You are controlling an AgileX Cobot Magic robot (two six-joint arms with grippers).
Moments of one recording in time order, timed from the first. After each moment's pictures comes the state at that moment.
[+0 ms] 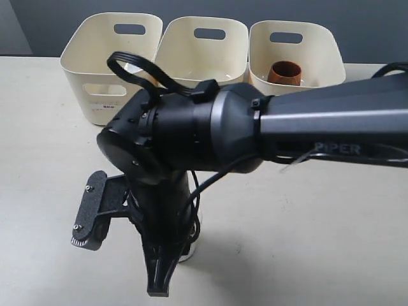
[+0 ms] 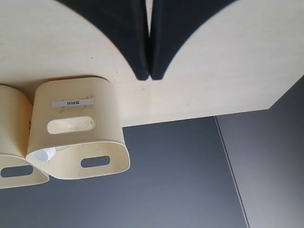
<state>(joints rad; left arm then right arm) 0.01 0.00 0.00 0.00 0.14 0.12 1.09 1.97 -1.40 -0.05 1.06 -0.44</state>
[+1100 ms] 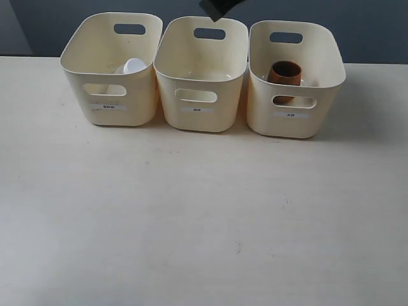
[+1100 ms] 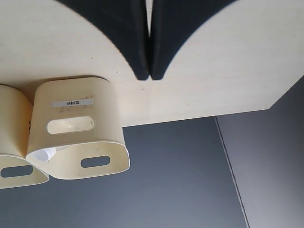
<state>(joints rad) 0.01 0.00 0.00 0.00 0.14 0.12 0.72 1.53 -1.57 -0.27 0.85 -0.21</state>
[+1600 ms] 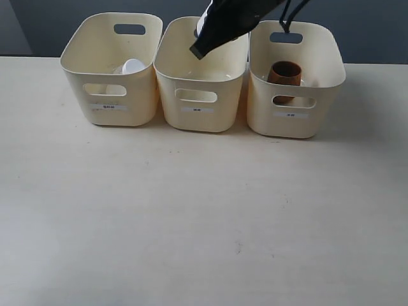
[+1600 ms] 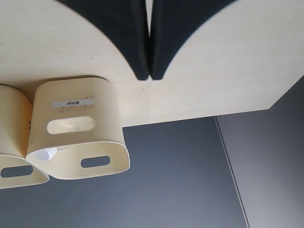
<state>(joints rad) 0.01 0.00 0.00 0.00 0.14 0.12 0.55 1.86 -1.63 -0.09 0.62 -0.38</state>
